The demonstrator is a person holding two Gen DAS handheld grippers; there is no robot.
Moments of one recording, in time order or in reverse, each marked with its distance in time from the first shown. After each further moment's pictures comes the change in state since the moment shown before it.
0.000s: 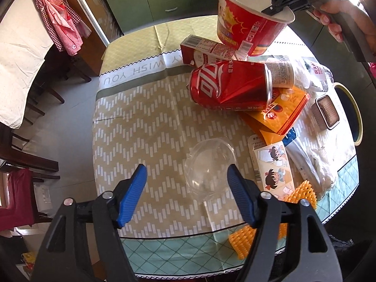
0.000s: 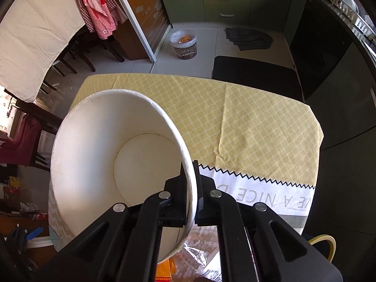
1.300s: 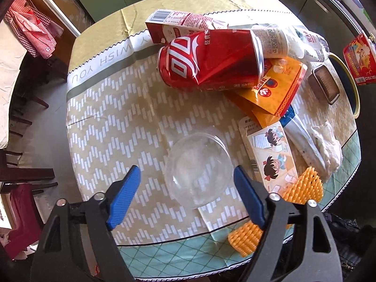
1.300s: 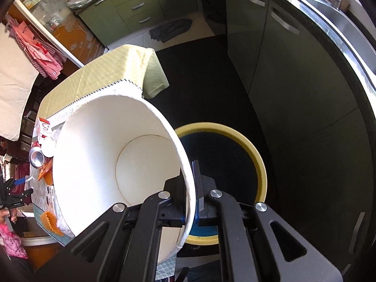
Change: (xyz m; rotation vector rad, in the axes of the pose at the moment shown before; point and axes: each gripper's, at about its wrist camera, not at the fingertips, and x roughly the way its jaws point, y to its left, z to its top) left arm 0.038 -0.017 0.010 0.128 0.148 -0.073; right arm -0.134 -0.295 -0.282 0.387 -0.033 -0.097
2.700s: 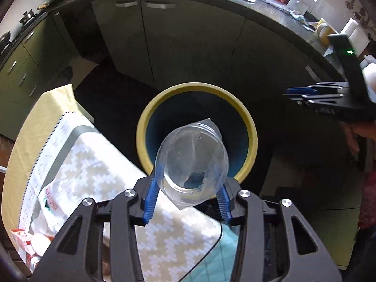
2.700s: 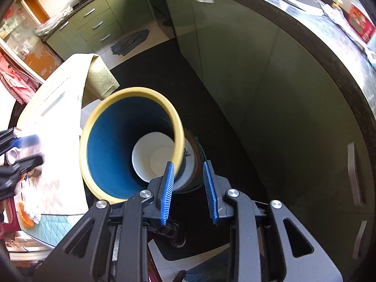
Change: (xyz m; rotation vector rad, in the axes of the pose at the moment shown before) left arm -0.014 -0.430 0.149 0.593 -0.179 -0.240; right arm -0.023 -0.118 -0.115 0.193 -0.085 -0.108
